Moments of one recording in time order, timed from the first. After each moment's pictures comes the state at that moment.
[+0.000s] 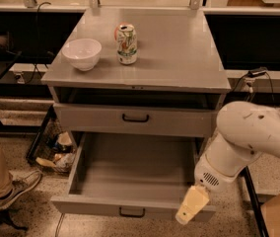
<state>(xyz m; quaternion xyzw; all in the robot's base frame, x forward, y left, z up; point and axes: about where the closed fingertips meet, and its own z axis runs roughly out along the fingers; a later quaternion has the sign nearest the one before) 0.359 -0.142 0.672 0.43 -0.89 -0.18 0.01</state>
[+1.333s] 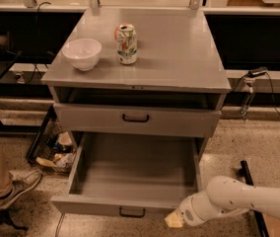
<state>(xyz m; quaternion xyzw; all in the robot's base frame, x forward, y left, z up) 0.386 -0.114 0.425 0.30 -0.91 -0.27 -0.10</state>
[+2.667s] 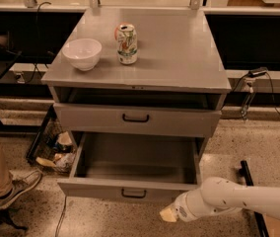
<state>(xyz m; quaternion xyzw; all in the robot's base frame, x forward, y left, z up) 0.413 -0.101 0.406 0.30 -0.91 -0.26 -0.14</state>
